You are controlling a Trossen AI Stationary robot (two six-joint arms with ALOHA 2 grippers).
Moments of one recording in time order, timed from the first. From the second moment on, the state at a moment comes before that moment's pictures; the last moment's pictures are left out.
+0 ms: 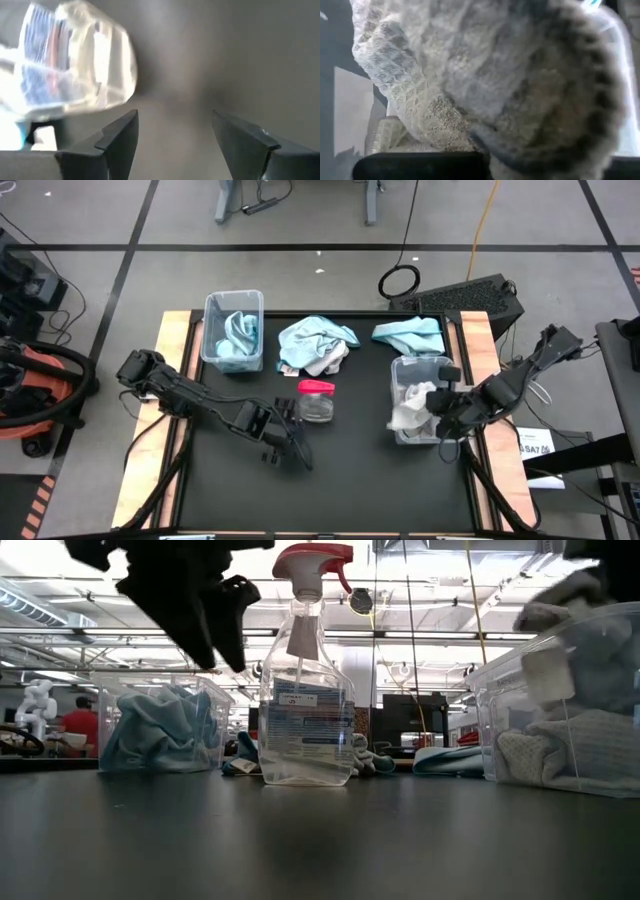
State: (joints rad) left arm -0.36 1.67 1.26 -0.80 -0.23 -0.07; right arm 0.61 0.92 0.84 -1.29 0.49 0.59
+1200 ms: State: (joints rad) left arm -0.06 1.43 1.15 -0.78 -0.31 0.11; right arm 0.46 1.10 0.72 -1.07 0.29 0.69
